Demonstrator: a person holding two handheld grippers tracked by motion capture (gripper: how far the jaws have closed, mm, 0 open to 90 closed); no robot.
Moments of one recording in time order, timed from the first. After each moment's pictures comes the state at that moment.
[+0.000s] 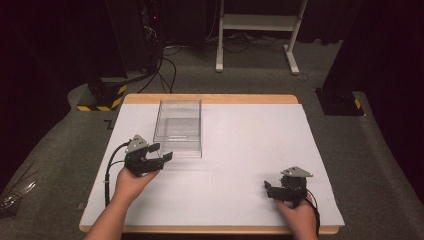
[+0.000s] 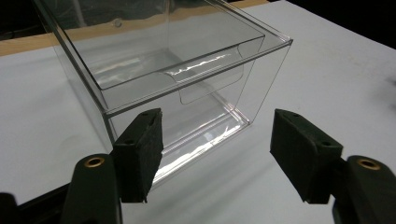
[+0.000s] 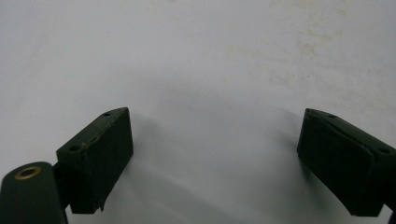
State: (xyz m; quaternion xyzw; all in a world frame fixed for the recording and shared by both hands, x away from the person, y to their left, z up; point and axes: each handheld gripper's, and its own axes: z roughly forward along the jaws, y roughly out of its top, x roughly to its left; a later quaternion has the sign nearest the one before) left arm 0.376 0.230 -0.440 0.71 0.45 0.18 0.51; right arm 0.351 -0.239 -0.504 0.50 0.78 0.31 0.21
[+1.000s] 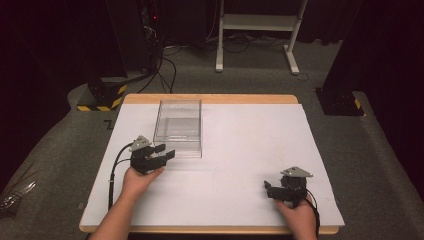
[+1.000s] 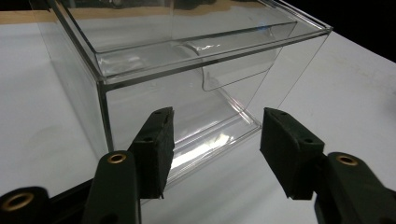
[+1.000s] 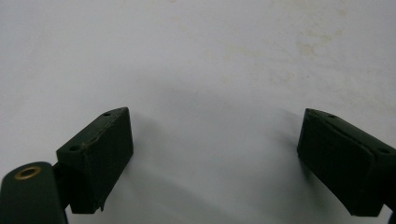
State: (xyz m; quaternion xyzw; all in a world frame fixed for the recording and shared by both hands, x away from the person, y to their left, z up) left arm 0.398 0.240 -0.470 0.73 0.45 0.16 0.50; right arm 0.350 -0.239 -0.504 0.50 0.78 0.31 0.21
